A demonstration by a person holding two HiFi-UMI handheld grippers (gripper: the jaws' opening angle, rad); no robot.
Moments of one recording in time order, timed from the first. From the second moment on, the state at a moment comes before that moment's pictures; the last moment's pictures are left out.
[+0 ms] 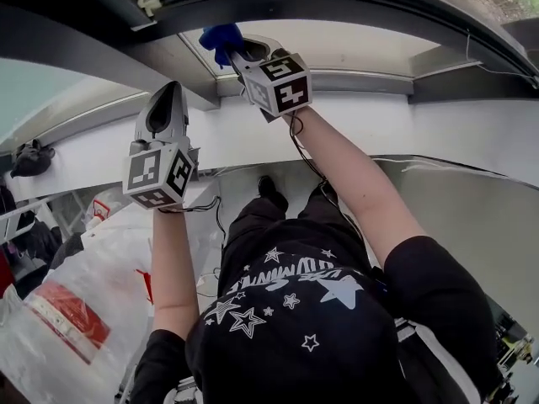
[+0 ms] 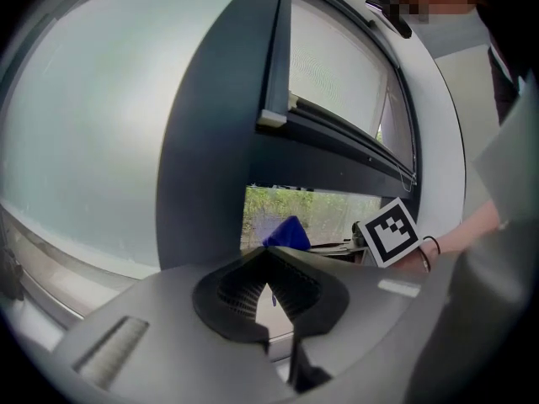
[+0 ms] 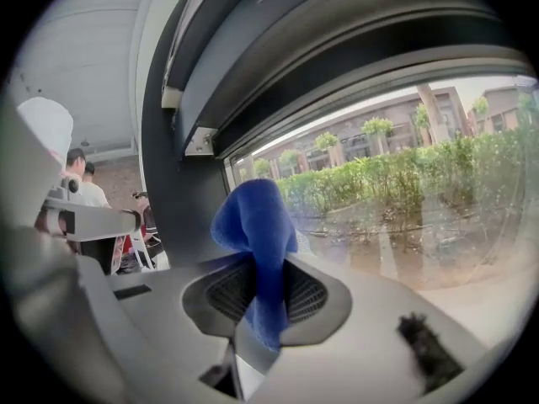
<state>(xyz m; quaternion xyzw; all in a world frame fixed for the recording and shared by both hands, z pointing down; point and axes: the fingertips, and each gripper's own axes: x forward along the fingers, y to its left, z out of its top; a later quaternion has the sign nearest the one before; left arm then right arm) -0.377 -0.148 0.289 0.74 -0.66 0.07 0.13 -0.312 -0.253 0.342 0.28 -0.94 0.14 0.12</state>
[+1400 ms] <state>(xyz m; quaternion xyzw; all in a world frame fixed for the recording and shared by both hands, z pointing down) -0.028 -0.236 0.267 0.82 -0.55 0.08 0.12 0.162 -0.348 0.327 0.49 -0.85 0.17 0.10</state>
